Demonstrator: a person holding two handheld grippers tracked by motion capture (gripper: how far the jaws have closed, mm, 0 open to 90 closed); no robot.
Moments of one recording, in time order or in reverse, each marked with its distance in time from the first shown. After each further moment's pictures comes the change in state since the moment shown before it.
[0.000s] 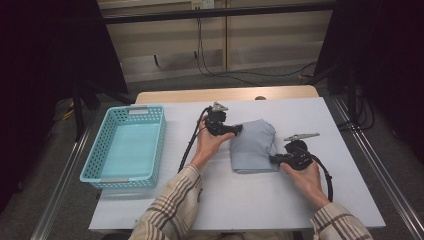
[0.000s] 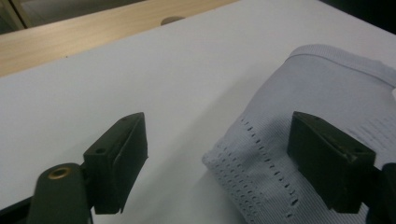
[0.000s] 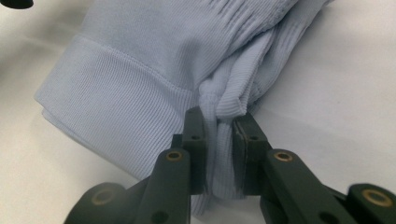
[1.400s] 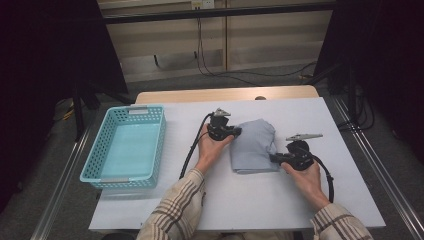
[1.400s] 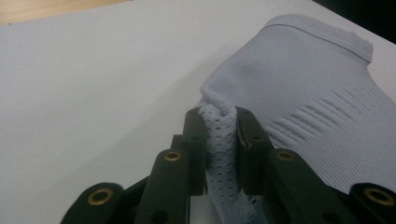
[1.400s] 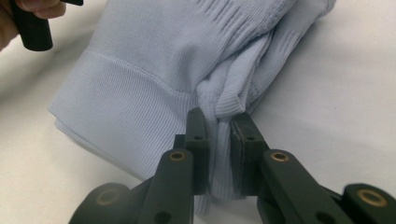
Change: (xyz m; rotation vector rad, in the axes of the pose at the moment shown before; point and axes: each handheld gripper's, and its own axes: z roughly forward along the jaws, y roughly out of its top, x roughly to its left) left arm -0.009 -0.012 0.001 0.023 -0.073 -0.012; right arm 0.000 -0.001 -0.005 -0.067 0.008 0.001
